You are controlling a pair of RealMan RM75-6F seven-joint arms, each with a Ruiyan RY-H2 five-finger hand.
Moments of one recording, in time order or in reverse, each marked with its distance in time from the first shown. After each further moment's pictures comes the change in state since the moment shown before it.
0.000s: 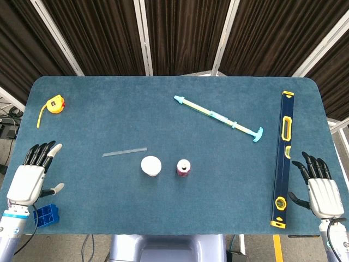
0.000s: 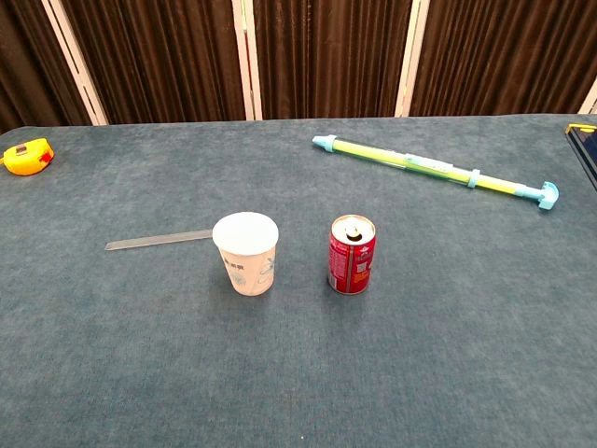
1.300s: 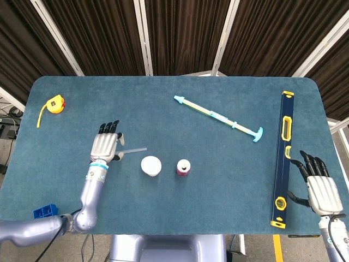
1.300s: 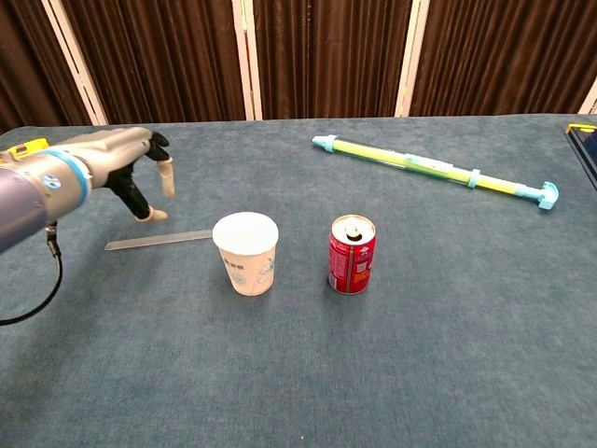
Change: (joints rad) left arm -0.558 -0.564 -0.266 0.287 -0.826 -0.255 0.592; right arm 0.021 0.022 0.002 -0.007 0.018 -0.049 0.062
